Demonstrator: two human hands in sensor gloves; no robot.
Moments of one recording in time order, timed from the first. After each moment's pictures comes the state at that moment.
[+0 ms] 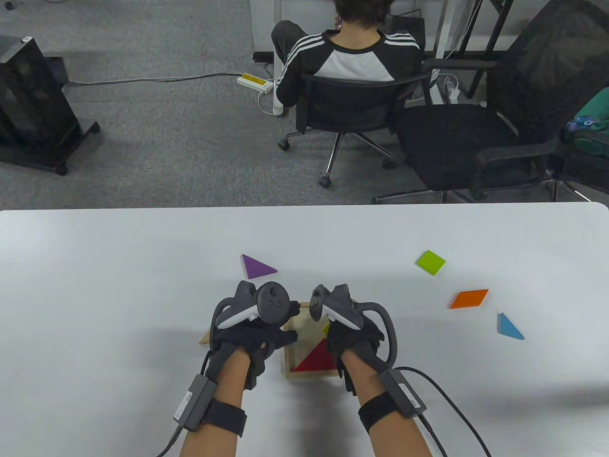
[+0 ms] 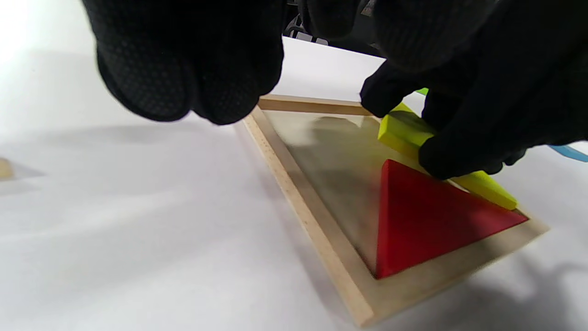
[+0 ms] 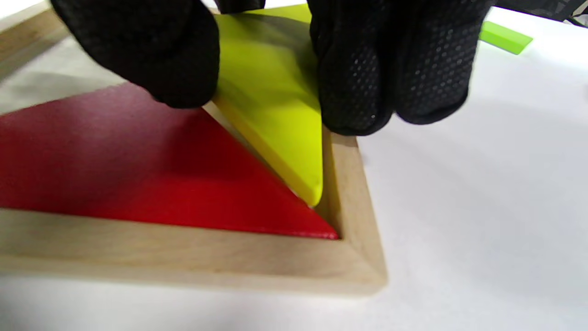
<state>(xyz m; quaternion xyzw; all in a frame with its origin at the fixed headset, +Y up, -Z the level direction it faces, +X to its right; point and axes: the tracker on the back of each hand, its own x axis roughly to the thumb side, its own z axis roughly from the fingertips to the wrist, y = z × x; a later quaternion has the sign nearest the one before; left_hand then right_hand) -0.123 -0.714 -0.372 -0.21 -0.21 0.09 0.95 0.044 -0.764 -0.381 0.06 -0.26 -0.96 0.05</state>
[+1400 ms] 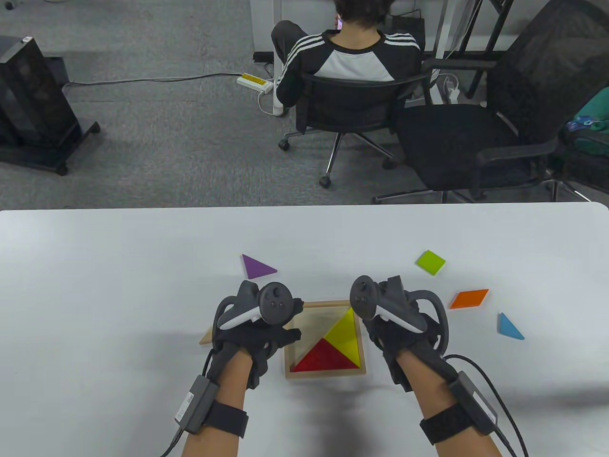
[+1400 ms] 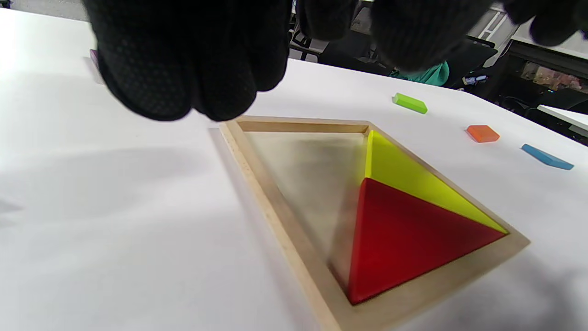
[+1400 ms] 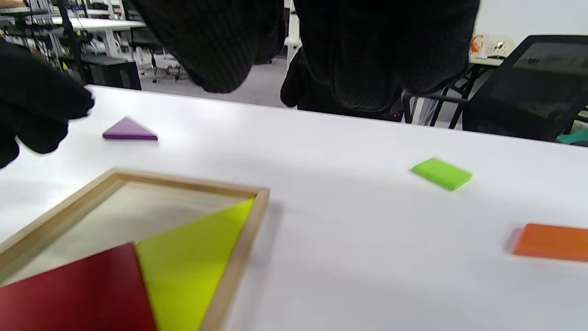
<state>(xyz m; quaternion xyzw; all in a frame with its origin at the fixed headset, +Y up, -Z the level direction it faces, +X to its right) -0.116 -0.700 -0.366 -0.18 -0.23 0.08 0.95 0.119 -0.637 -0.334 -0.02 -0.09 -1.00 0.01</state>
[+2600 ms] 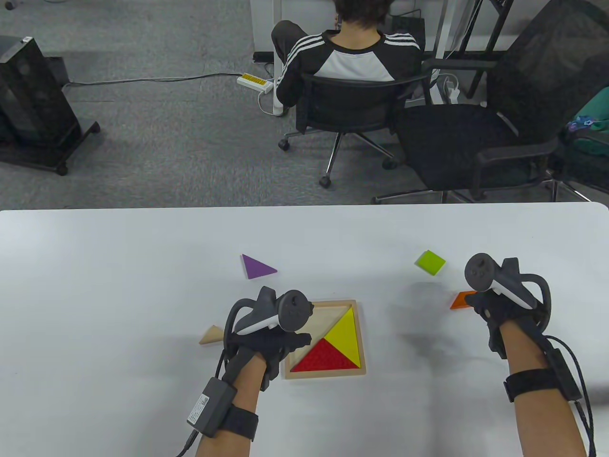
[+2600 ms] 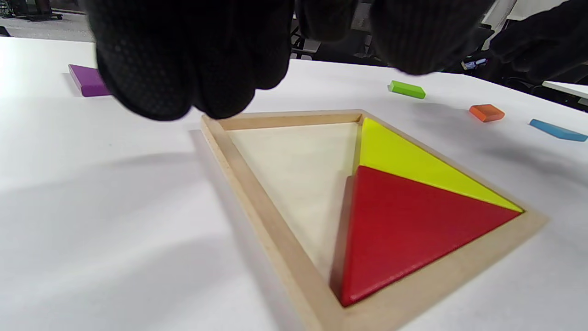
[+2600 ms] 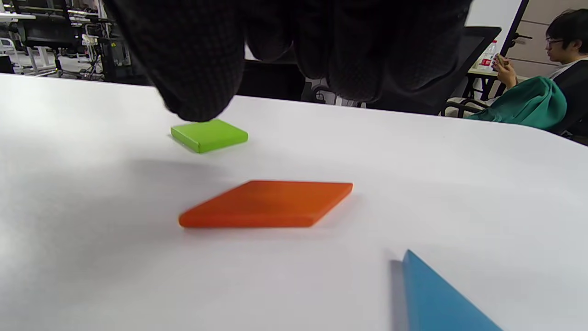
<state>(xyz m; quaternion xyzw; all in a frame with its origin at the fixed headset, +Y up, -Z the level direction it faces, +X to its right) -0.095 -0.708 -0.362 -0.17 -0.23 0.04 0.96 0.320 -0.696 -0.400 0.08 -0.09 -0.99 0.02</state>
